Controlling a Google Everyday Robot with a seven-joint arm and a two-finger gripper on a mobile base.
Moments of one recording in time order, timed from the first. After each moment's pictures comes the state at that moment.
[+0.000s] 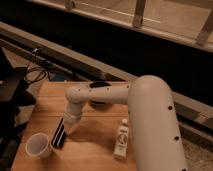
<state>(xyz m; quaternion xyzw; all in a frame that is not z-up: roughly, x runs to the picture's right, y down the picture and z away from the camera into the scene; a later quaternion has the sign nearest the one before) -0.213 0.233 0.796 -0.38 -0.36 -0.30 0.79</state>
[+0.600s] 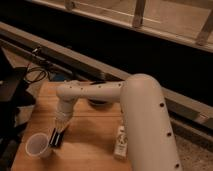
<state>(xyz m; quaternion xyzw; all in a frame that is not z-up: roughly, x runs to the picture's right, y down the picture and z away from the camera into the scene) -0.262 0.221 0.782 -0.36 -0.39 -0.35 0.77</state>
